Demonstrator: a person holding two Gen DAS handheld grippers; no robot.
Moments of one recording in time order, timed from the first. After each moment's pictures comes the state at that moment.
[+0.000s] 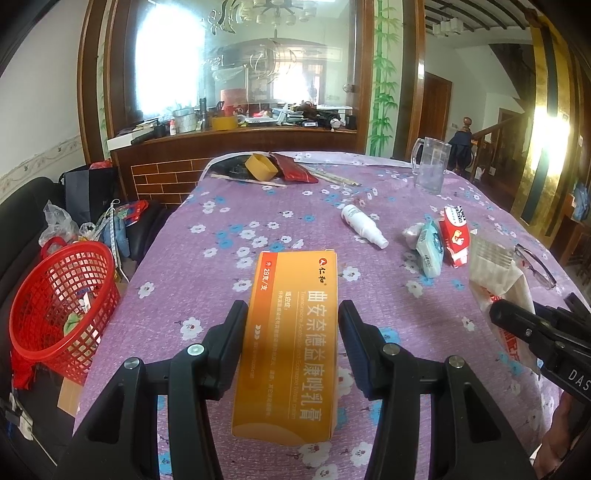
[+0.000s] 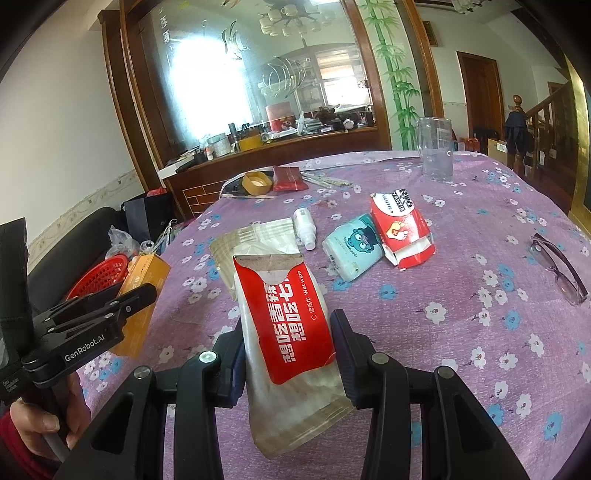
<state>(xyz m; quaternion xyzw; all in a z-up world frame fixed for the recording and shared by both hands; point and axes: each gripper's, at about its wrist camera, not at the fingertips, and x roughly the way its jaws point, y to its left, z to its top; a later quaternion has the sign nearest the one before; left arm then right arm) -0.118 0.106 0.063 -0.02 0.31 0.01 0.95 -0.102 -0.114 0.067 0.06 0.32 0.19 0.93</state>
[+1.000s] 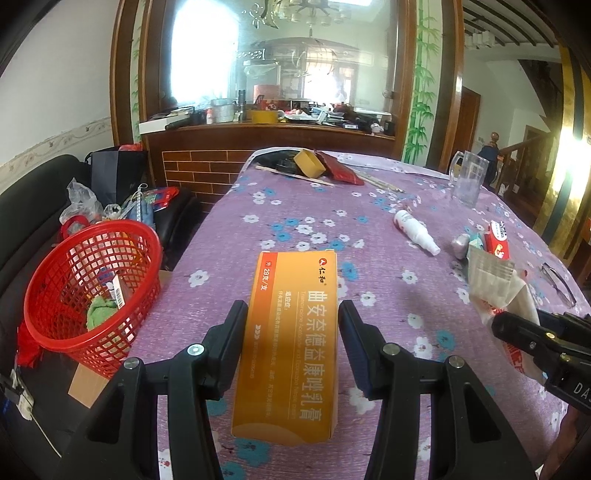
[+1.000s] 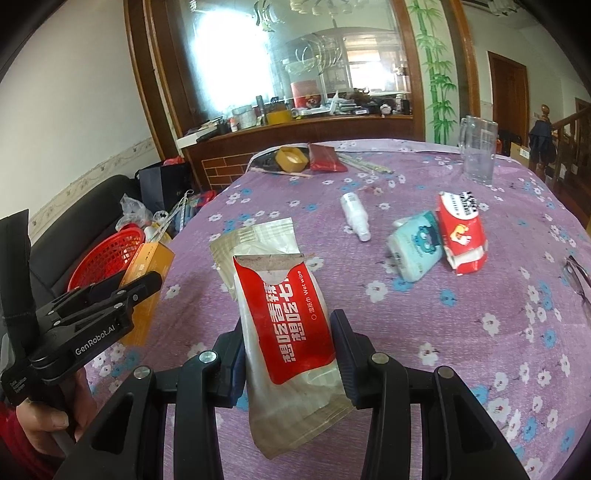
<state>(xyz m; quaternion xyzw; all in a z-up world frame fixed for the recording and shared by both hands) -0.122 0.167 0.054 -0.05 0.31 0.06 0.95 -0.084 -0.046 0.068 0.01 0.35 0.22 0.91</state>
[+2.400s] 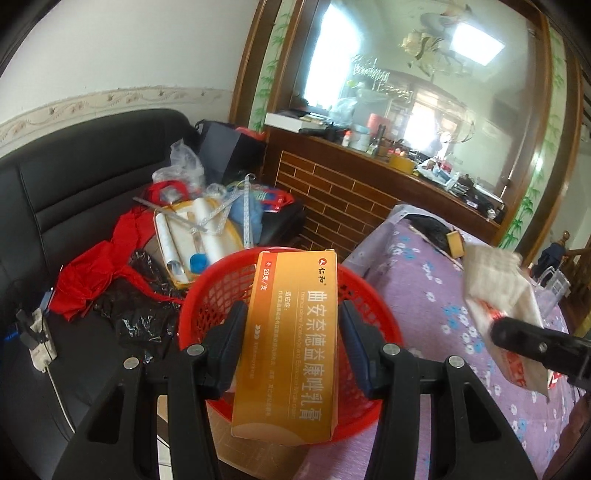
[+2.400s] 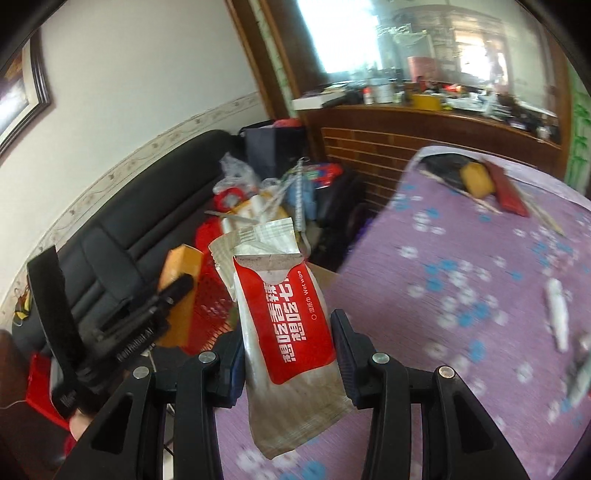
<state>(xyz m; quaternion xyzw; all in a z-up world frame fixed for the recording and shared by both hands) -0.156 0.395 0.077 -0.19 0.26 0.22 0.92 -0.034 0.210 0.118 -0.03 0.40 0.42 0.82</state>
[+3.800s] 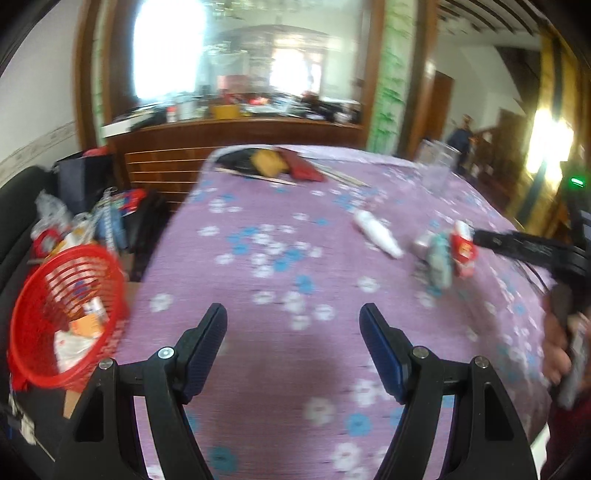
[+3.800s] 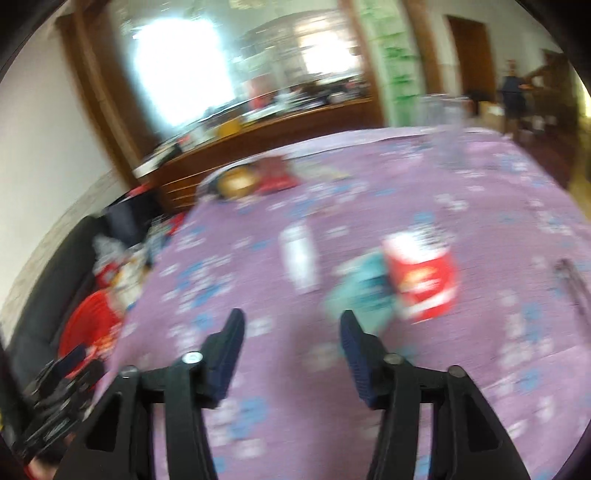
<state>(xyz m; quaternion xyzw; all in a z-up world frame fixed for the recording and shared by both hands) -0.090 0.136 0.085 -0.04 0.34 -0.02 0.94 0.021 -0.123 0.091 0.08 0.39 0.13 0.91</state>
